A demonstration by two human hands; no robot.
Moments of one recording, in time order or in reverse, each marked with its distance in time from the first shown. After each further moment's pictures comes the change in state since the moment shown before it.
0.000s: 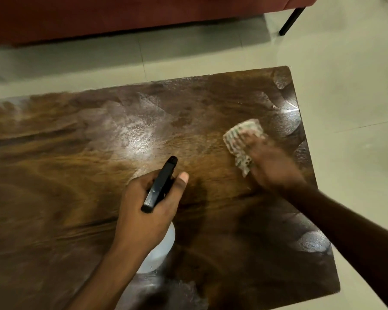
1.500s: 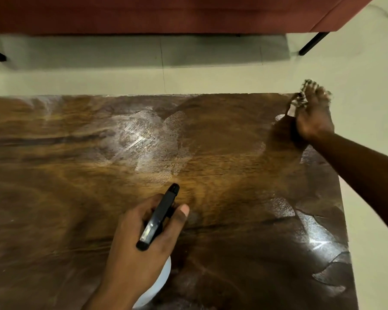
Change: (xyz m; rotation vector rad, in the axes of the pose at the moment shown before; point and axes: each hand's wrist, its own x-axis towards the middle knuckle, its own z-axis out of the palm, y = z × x) left_hand 0.008 -0.037 -0.072 -0.099 -0.051 -0.049; right_hand 0.156 0.054 -0.061 0.257 0.119 0.760
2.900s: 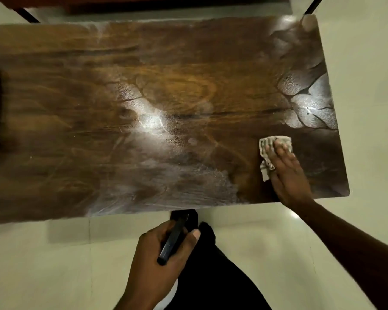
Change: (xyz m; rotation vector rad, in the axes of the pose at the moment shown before) left_hand -0.312 -0.171 0.019 -0.068 -0.070 -0.126; right_hand -0.427 0.154 0.096 -0.077 -0.089 -0.539
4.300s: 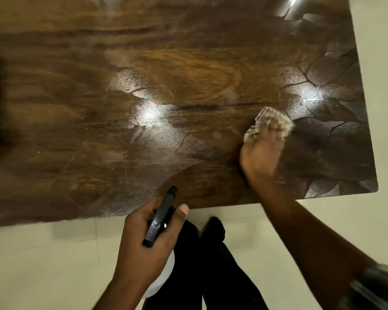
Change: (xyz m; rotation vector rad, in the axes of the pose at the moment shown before) left_hand 0.025 0.013 -0.081 -0.064 0.136 0.003; right_hand 0.092 -0.178 0.038 0.108 0.224 0.590
